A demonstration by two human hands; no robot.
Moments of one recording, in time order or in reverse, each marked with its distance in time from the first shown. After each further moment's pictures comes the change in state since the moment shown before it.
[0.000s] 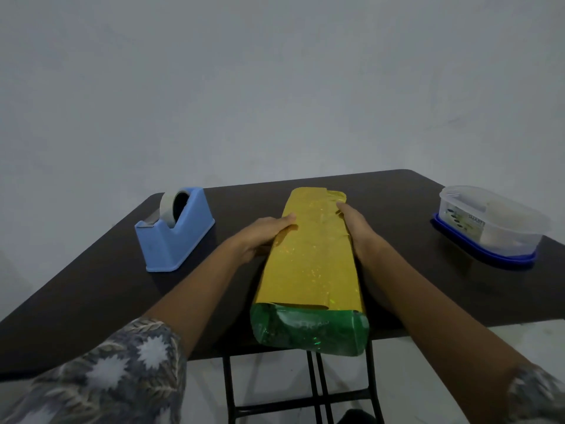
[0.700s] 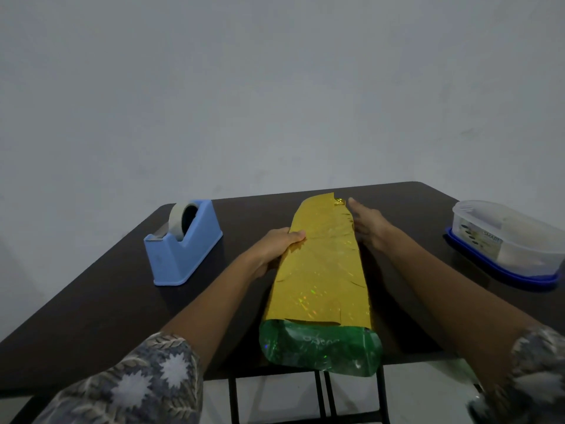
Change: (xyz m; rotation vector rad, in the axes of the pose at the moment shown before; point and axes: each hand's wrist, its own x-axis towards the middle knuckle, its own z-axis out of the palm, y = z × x) left_hand 0.008 0.003 0.005 -0.014 0.018 0.041; right_hand 0.040 -0.023 -0.018 -0.187 -0.014 -0.069
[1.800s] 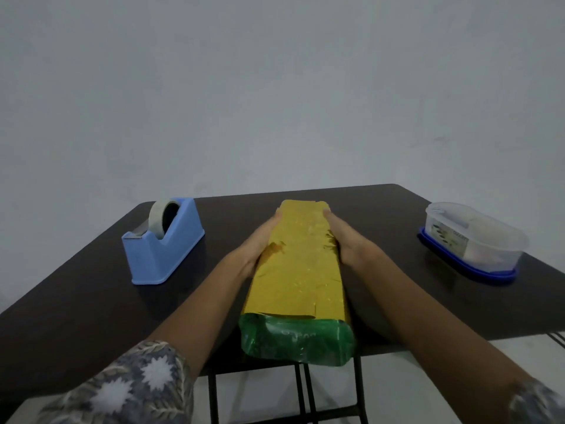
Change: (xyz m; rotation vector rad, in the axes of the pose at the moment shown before) left_hand -0.005 0.004 0.008 -0.422 -0.074 -0.004; right_hand -0.070 -0.009 0.023 0.198 -0.156 0.128
